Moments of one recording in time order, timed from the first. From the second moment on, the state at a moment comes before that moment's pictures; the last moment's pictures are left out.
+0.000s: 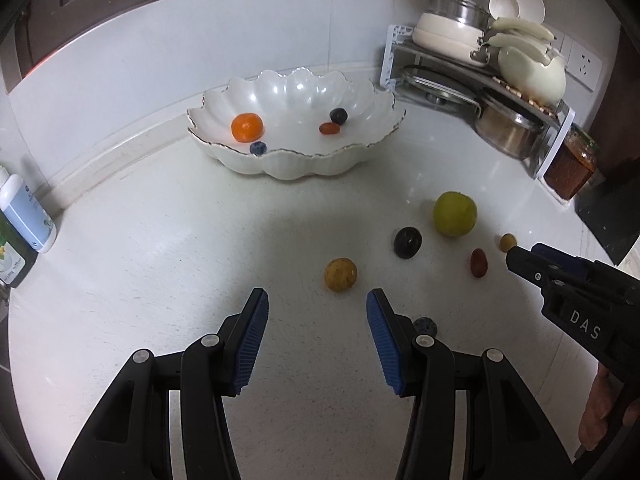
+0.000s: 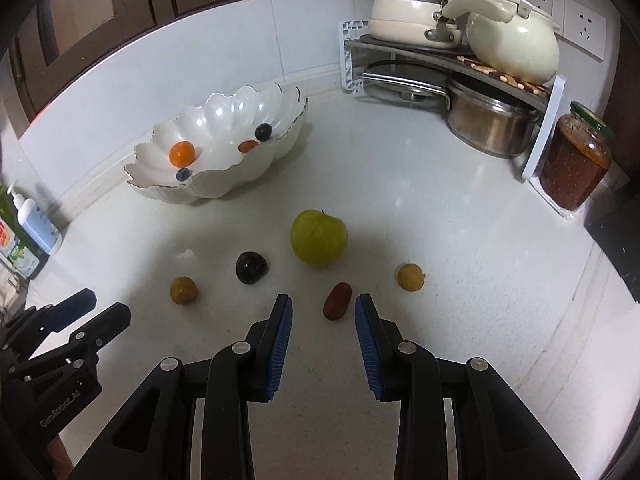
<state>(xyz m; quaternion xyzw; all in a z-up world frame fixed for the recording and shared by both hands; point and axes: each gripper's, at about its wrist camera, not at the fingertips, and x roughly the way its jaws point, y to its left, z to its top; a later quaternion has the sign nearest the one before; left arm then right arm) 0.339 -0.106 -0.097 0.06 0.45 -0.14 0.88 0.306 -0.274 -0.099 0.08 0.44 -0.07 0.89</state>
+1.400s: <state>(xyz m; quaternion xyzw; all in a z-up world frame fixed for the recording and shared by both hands) 0.386 -0.138 -0.146 0.08 0.48 -0.16 0.86 0.340 -0.285 -0.147 0.07 0.47 -0.07 0.88</state>
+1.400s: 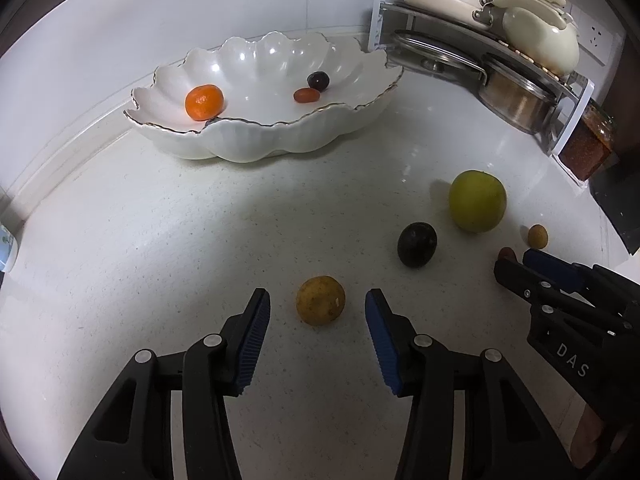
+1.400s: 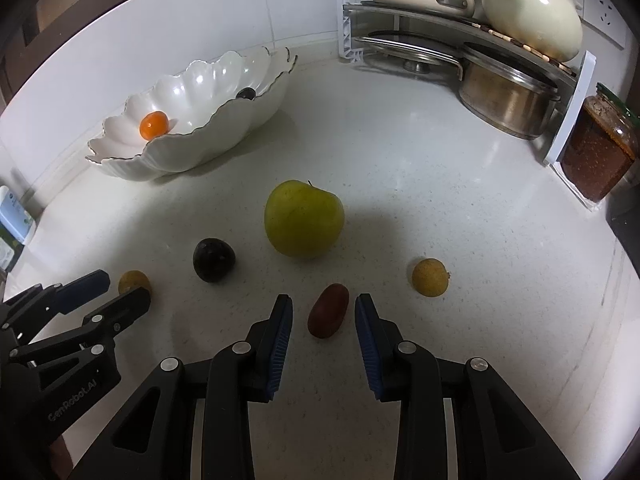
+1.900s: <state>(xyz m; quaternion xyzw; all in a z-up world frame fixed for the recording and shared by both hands) 0.392 -0.141 -0.153 0.08 0.49 -0.17 0.85 0.345 -0.286 -0.154 0.06 0.48 -0.07 0.87</state>
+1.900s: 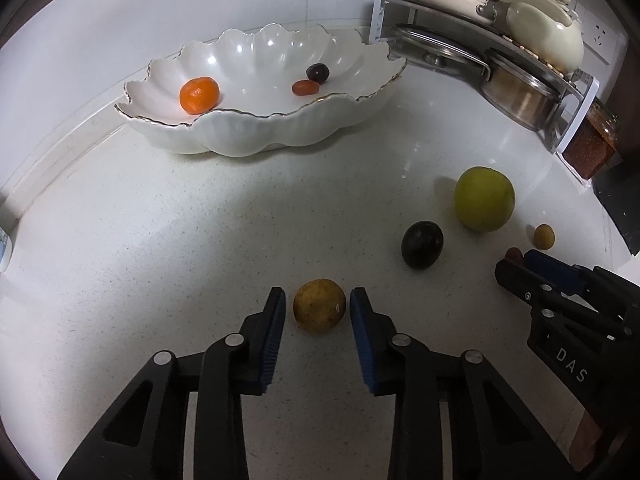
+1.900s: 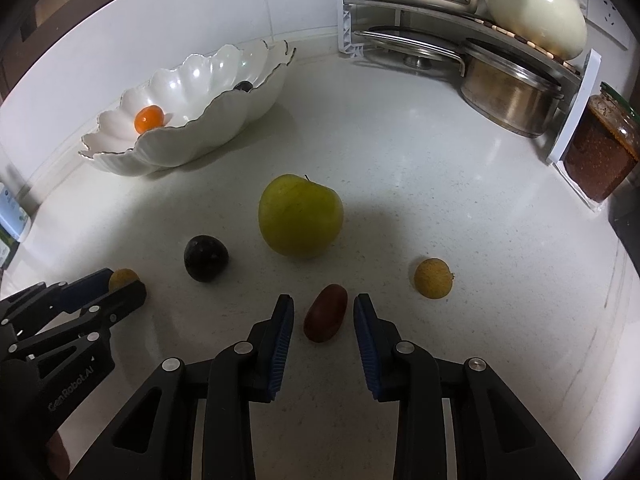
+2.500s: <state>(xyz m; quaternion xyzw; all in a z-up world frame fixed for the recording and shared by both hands) 0.389 -0.137 -0.146 0.07 0.48 -0.16 0.86 0.338 -0.282 -0.146 0.05 0.46 -0.07 0.88</state>
